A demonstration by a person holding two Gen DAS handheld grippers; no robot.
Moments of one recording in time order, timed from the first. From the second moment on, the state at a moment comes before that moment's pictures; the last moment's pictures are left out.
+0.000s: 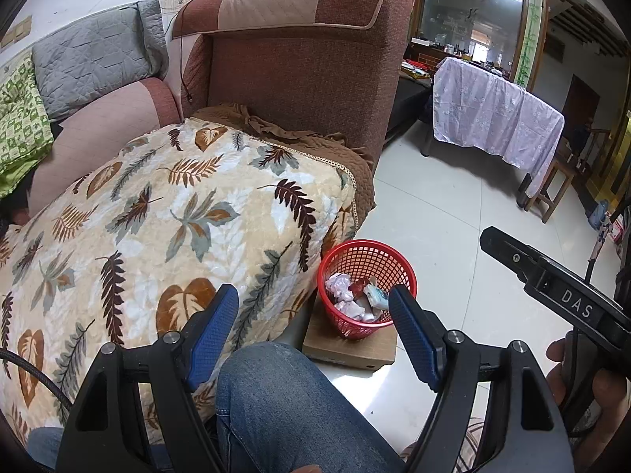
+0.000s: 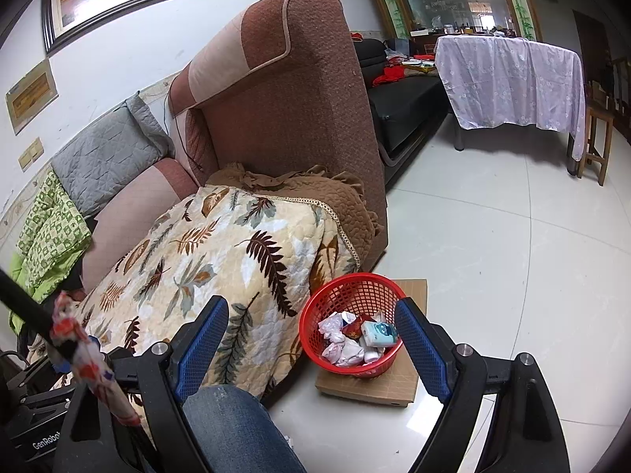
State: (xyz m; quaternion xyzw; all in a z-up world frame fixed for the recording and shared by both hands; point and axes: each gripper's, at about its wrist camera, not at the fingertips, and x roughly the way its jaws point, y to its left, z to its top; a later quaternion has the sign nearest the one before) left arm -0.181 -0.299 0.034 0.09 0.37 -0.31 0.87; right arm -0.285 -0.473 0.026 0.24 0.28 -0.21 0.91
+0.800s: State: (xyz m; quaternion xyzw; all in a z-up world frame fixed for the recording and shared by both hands) left arm -0.180 -0.300 0.034 0.09 0.38 -0.31 0.87; right arm -0.285 -0.474 0.025 0.24 0.29 -0.21 0.91
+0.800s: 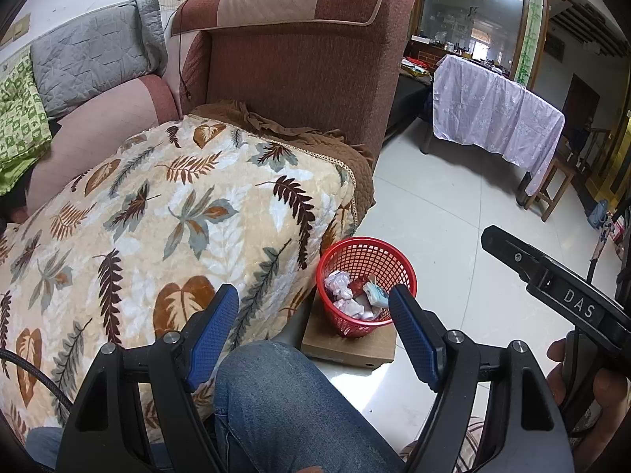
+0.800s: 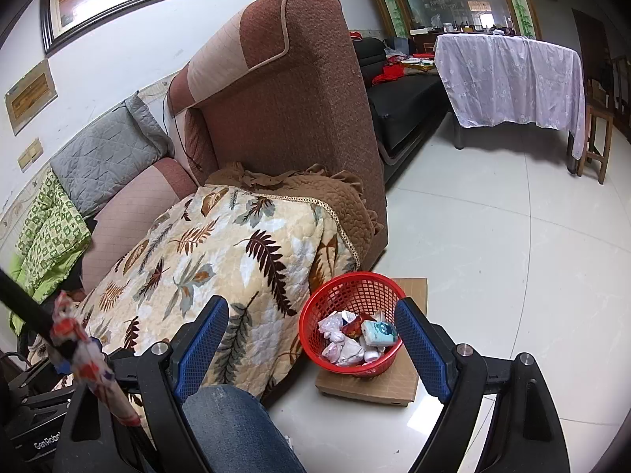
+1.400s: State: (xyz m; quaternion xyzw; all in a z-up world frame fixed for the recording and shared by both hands) left arm -0.174 -0.307 0.017 0.08 0.40 -0.33 0.85; right arm -0.284 -0.484 0.012 0.25 0.29 -0.21 0.90
